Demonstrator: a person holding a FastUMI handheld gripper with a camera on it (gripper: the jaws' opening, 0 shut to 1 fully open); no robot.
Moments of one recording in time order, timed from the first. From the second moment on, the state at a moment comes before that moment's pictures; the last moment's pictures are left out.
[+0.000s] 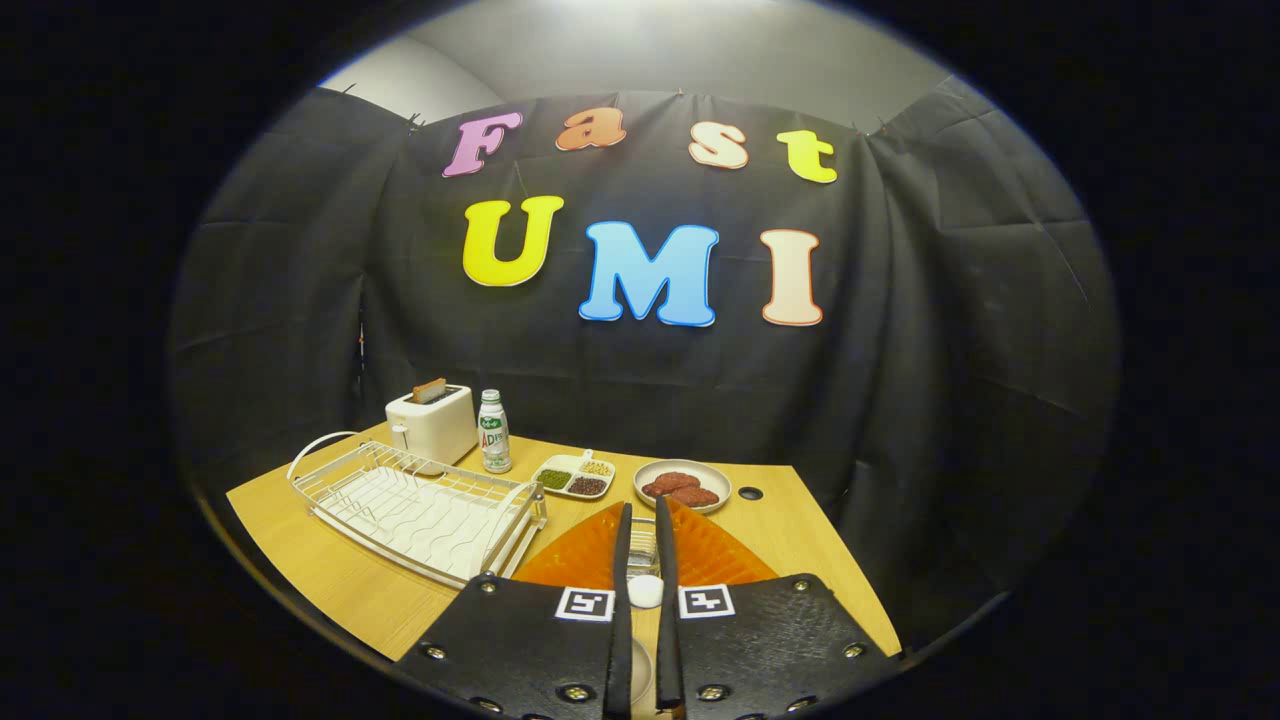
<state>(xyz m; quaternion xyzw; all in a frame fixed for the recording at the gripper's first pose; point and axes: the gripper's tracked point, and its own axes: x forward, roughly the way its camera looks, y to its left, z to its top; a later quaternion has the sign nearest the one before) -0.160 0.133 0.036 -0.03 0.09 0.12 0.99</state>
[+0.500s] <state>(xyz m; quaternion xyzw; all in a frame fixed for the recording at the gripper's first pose) -0.160 0.194 -0.022 -0.06 0.17 0.19 0.96</state>
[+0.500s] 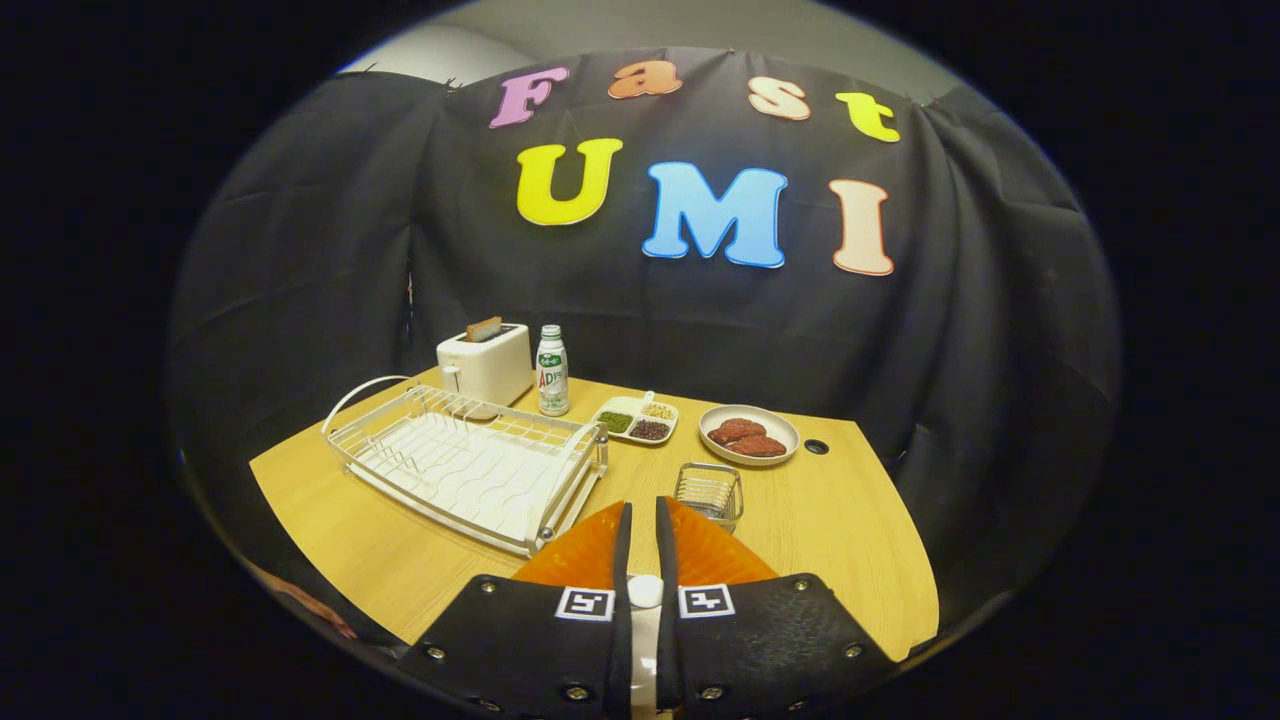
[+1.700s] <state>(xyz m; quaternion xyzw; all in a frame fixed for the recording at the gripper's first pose) -0.120 0.224 -0.055 -0.08 0.20 0.25 0.94</state>
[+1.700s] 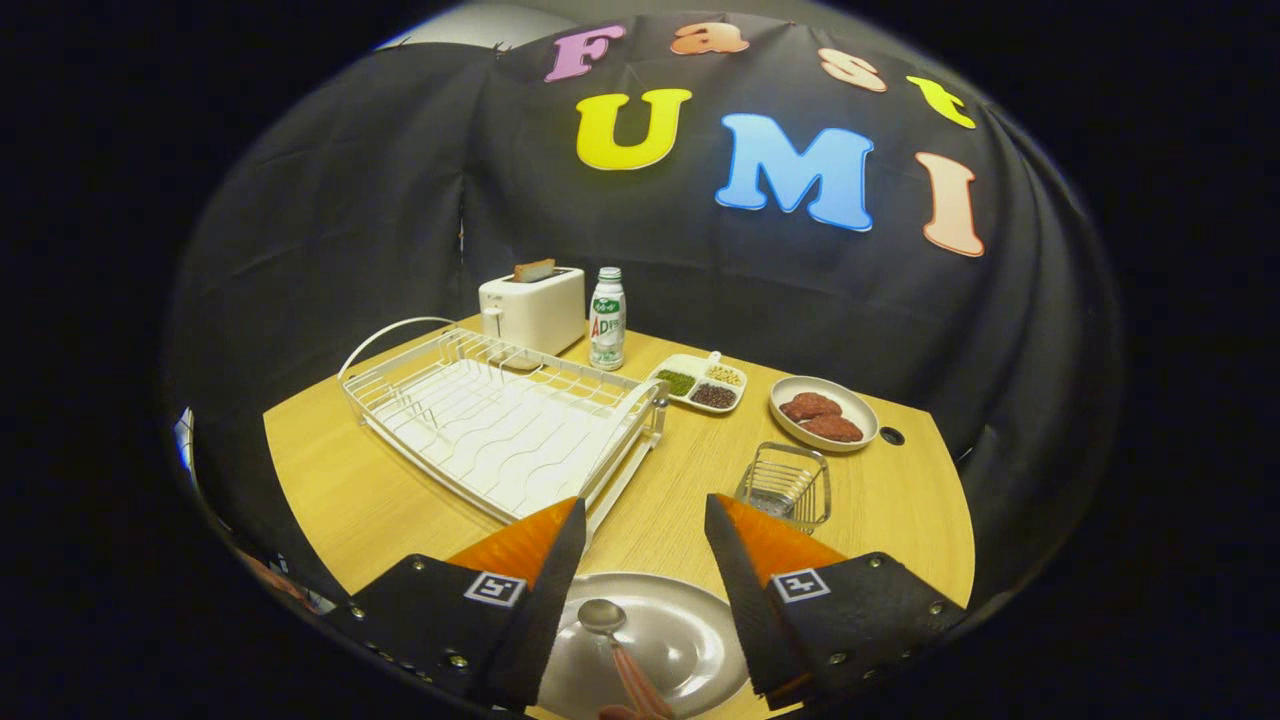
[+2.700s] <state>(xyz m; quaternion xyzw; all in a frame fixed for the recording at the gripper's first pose) -0.099 0.093 0.125 0.03 -0.02 0.06 1.00</state>
